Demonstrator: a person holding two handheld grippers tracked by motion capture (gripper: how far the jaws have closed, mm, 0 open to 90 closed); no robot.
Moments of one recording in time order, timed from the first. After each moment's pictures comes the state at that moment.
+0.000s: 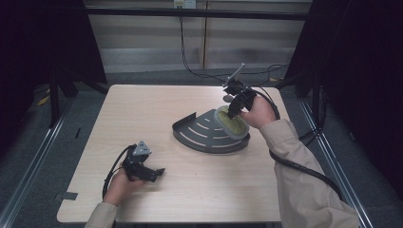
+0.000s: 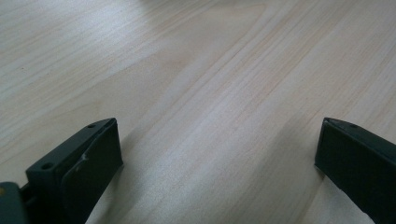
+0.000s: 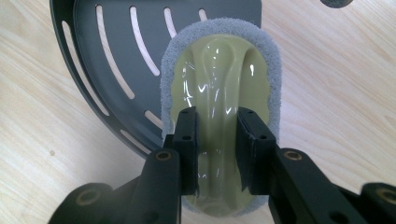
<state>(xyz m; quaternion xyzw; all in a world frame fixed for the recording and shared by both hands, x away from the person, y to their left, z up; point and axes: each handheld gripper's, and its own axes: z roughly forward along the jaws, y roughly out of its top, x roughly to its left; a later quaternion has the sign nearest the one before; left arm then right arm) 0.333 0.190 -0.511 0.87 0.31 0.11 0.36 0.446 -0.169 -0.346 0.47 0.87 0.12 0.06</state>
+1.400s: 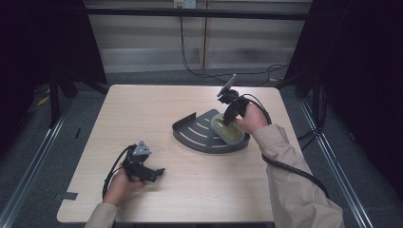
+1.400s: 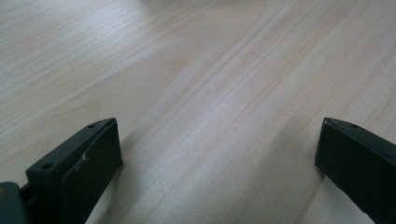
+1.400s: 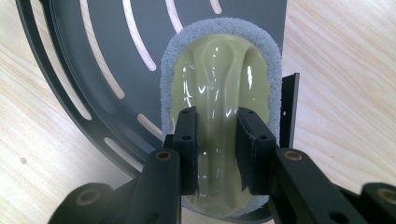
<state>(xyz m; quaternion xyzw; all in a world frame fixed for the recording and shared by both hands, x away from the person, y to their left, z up) 0.333 0.190 -0.511 0.87 0.31 0.12 0.36 0.456 -0.160 -0.390 0.46 0.88 0.11 0.04</state>
